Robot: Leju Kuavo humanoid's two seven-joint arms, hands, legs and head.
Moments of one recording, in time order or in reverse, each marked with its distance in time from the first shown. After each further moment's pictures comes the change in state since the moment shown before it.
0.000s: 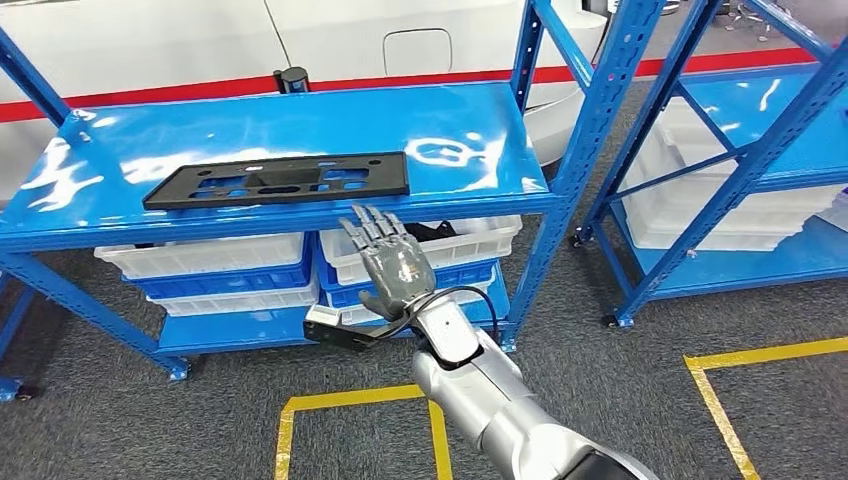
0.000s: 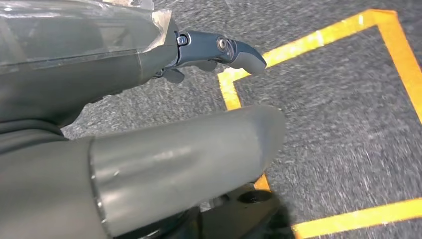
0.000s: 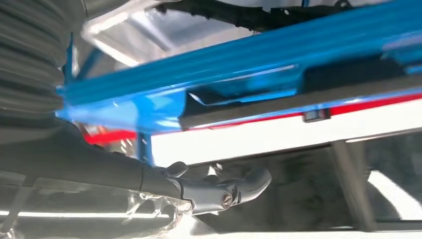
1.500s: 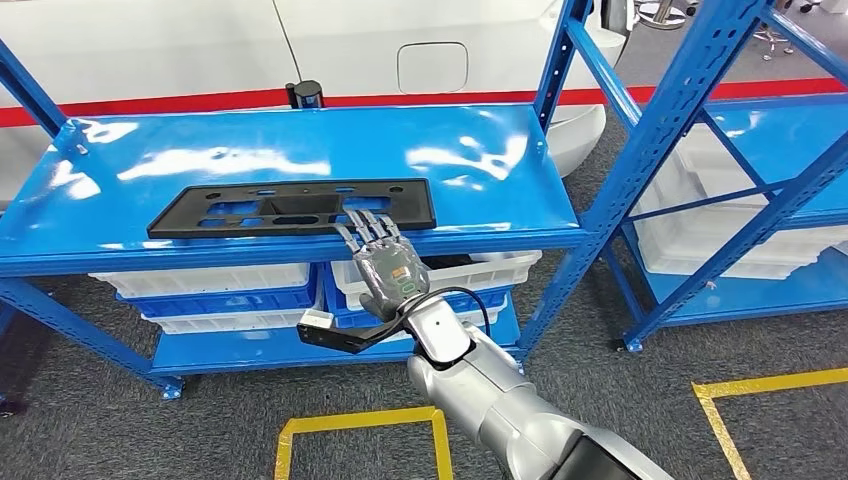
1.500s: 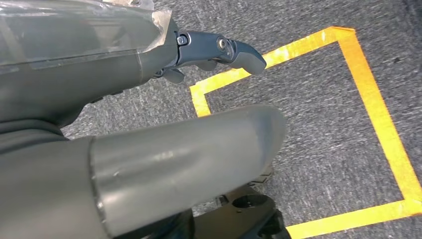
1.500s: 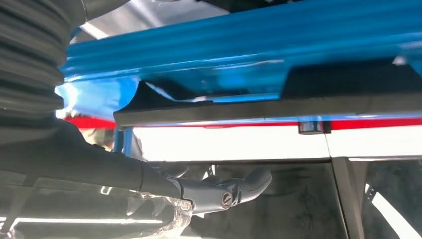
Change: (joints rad) left arm -0.012 -0.013 0.001 0.000 -0.014 0.001 -0.006; right arm -0.095 -0.002 0.280 0.125 -0.175 -0.037 0.135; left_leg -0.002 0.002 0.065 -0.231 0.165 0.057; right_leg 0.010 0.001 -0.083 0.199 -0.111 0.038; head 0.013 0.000
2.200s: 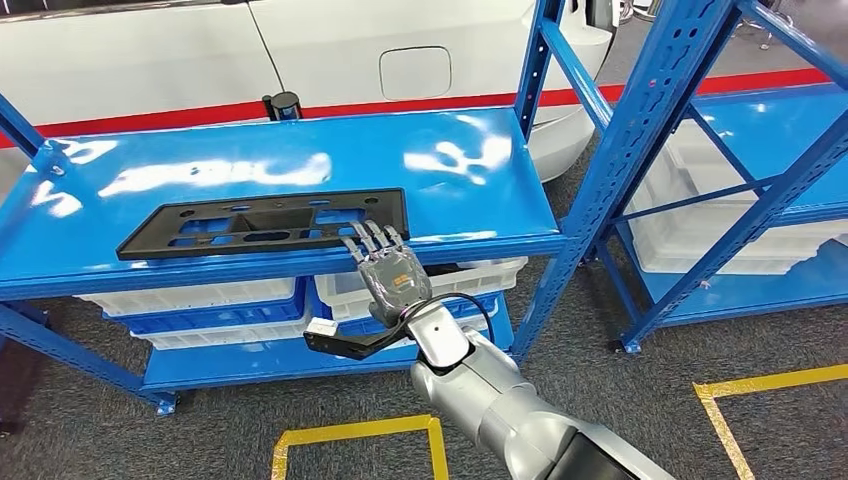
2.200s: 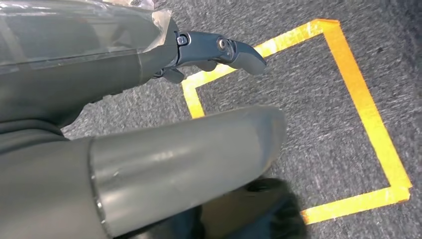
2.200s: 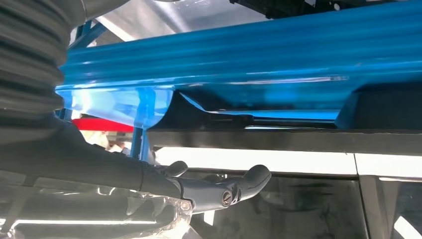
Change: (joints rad) left arm 0.001 -0.010 0.000 0.000 -0.009 -0.003 0.004; right arm -0.005 0.003 0.037 0.061 0.023 0.006 0.029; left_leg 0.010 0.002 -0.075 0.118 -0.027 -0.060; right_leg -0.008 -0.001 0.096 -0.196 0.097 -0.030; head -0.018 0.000
